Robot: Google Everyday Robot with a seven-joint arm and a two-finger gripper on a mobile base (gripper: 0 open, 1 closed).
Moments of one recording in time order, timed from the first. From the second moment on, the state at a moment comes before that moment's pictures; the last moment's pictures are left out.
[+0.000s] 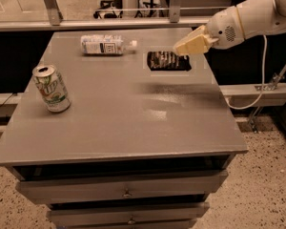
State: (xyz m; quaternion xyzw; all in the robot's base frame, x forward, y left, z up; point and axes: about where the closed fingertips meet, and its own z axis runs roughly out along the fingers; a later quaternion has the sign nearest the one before) arm 0.630 -0.124 0.943 -0.49 0.72 0.31 0.37
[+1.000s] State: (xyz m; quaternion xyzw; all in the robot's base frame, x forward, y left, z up) arm 0.588 0.000 0.911 -0.53 0.68 0.36 0.35
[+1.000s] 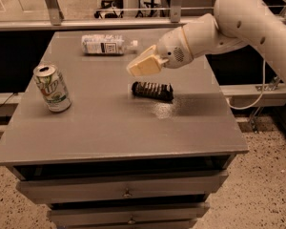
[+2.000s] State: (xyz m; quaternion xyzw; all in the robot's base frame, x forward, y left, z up) arm 0.602 -0.029 0.884 -0.56 0.70 0.27 0.34
